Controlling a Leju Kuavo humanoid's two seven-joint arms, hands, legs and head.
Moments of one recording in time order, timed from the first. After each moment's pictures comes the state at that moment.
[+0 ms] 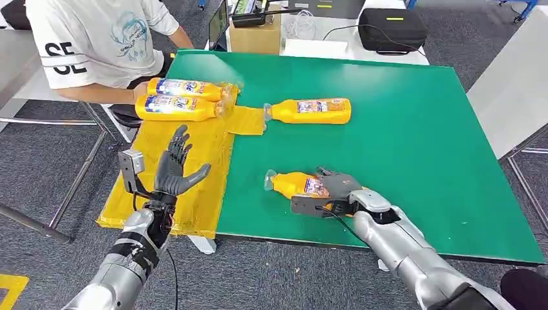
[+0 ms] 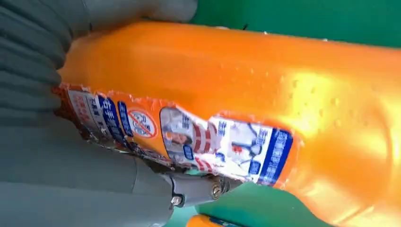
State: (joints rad) left arm -0.44 -0.08 -0.06 -0.80 0.17 -0.19 -0.51; right arm -0.68 -0.14 0.88 -0.74 0.84 0.19 0.08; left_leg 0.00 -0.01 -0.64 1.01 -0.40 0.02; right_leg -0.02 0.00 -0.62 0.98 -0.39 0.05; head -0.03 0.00
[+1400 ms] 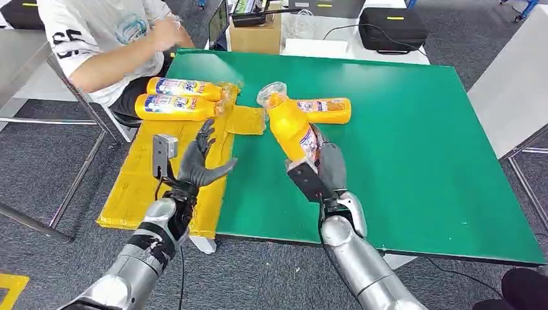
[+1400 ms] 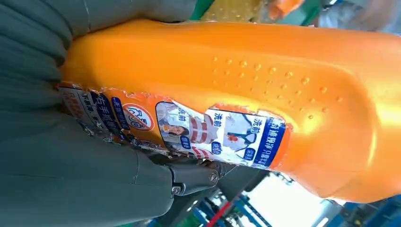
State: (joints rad) left arm -0.49 -0.14 -0.22 -0.84 0.16 -0.07 -0.37; right arm -0.47 0.11 0.53 -1.00 0.54 -0.46 -0.26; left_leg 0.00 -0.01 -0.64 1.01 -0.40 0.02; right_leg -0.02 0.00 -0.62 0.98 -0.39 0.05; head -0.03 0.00
